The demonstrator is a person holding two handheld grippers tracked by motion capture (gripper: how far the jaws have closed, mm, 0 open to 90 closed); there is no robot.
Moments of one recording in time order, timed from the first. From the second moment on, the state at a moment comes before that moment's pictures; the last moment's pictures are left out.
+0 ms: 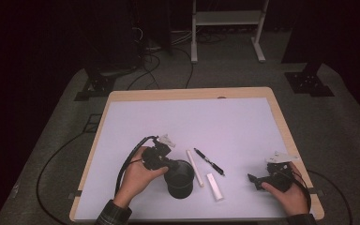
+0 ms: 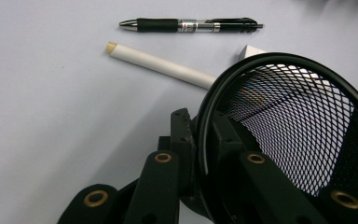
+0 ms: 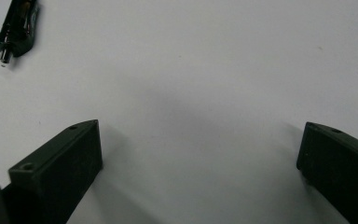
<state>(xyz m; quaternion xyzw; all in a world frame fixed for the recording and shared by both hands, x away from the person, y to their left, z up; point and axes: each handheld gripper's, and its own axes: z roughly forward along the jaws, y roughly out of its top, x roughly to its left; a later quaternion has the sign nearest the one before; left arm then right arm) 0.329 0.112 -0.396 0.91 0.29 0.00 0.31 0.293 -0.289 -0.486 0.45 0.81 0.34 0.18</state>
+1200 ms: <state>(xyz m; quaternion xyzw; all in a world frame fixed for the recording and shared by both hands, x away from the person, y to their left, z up) 0.310 0.152 -0.359 0.89 0.29 0.05 0.35 0.293 -0.289 -0.486 0.45 0.81 0.34 0.18</state>
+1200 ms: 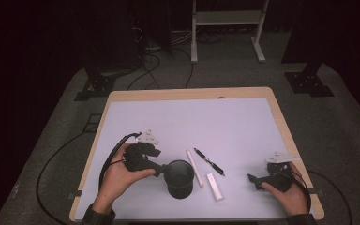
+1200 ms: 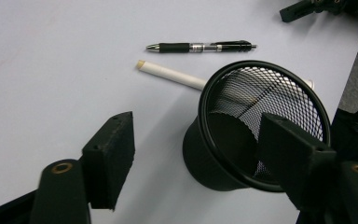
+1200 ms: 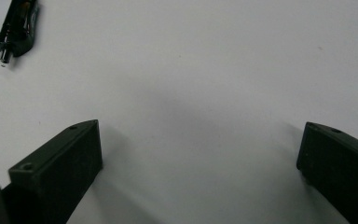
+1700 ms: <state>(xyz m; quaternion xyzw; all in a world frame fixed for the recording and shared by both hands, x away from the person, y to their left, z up) 0.300 0.178 -0.361 0.88 0.31 0.09 0.36 0.292 -0.289 -0.486 0.45 0.81 0.34 0.18</state>
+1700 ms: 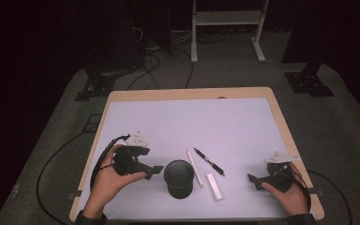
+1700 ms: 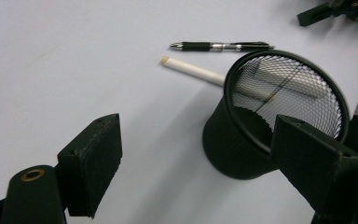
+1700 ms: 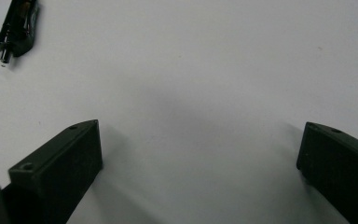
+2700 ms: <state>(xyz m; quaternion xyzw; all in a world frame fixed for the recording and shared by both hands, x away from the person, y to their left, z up) 0.289 0.236 -0.411 0.85 0.38 0.13 0.33 0.293 -0.289 -0.486 0.45 0.81 0.34 0.18</state>
